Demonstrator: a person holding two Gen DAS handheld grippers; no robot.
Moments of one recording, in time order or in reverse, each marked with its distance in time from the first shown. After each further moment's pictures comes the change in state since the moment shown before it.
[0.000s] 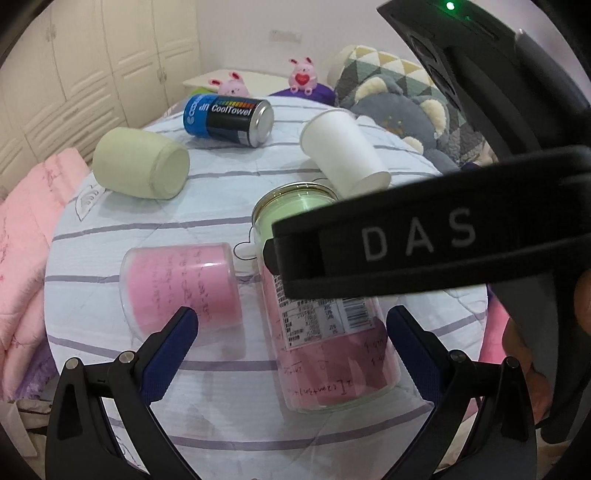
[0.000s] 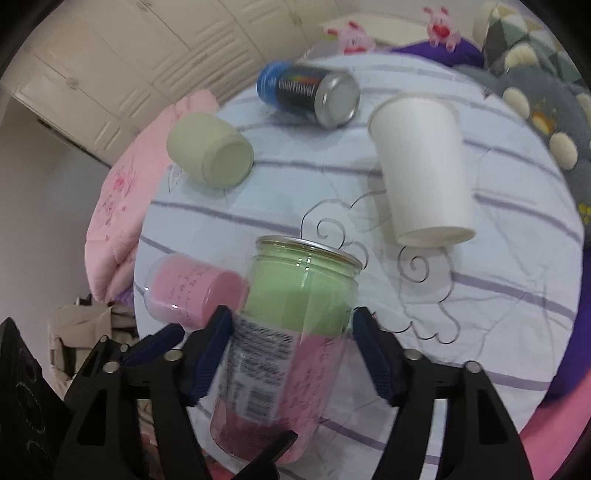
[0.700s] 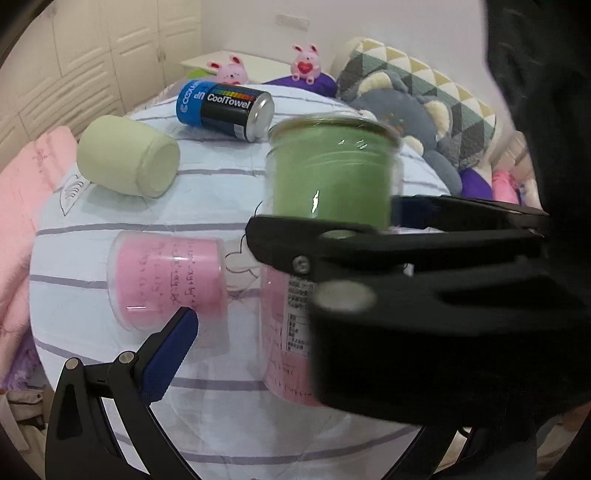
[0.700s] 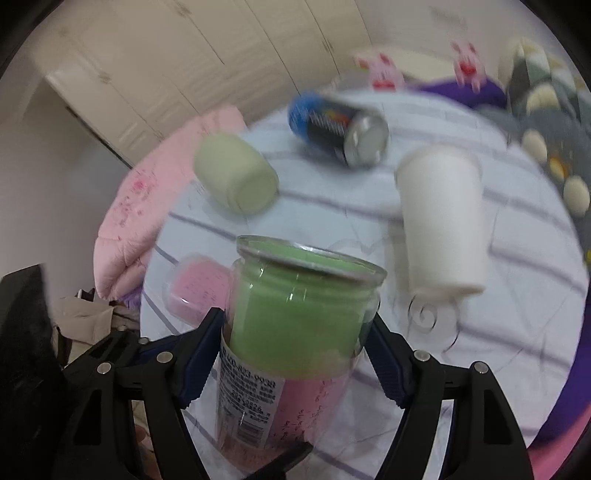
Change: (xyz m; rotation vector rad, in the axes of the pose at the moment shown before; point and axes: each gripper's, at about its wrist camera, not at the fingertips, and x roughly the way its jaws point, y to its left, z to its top) left arm 0.013 0.002 0.021 -0.067 0.049 -0.057; right arm -0.021 0.016 -0.002 -0.174 -0.211 0.011
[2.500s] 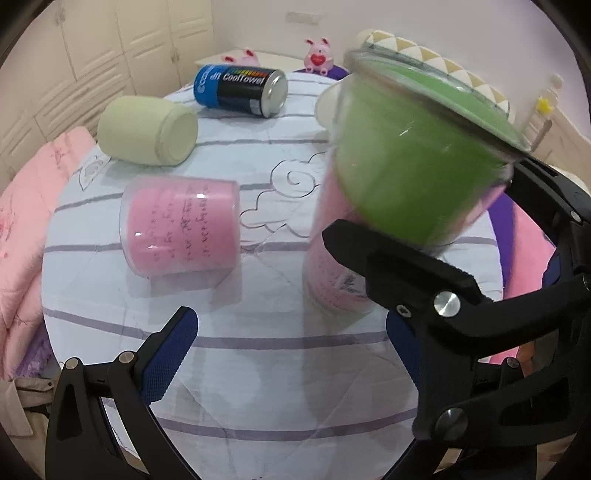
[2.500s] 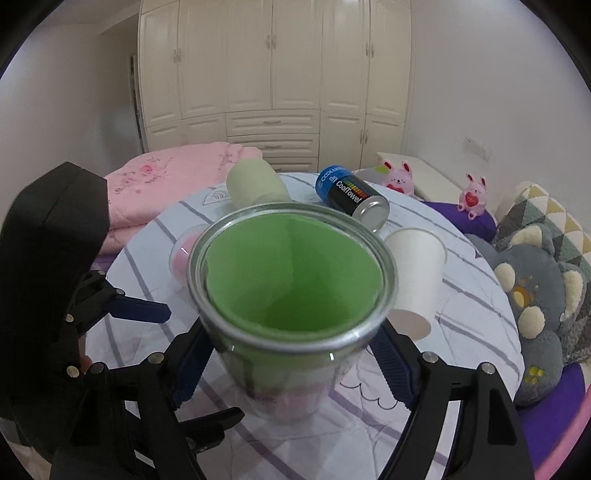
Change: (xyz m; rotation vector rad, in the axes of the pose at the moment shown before) left arm 0.001 -0.006 -0.036 0.033 0.000 0.105; right arm -0.025 0.026 -0.054 -0.377 -0.228 -0.177
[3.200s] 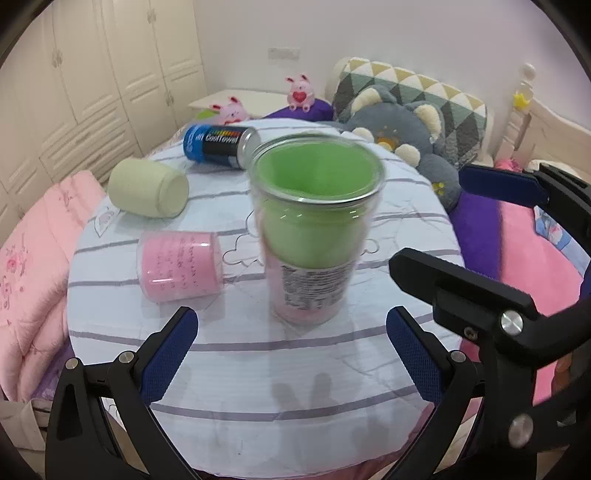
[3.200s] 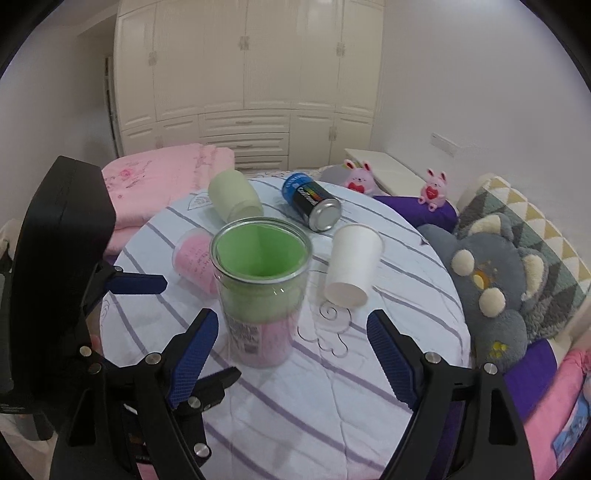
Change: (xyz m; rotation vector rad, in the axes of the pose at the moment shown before) left arm -0.048 -0.038 -0.004 0.085 -0.139 0.034; right arm -0.076 -0.007 -0.005 0.066 0.029 -0.132
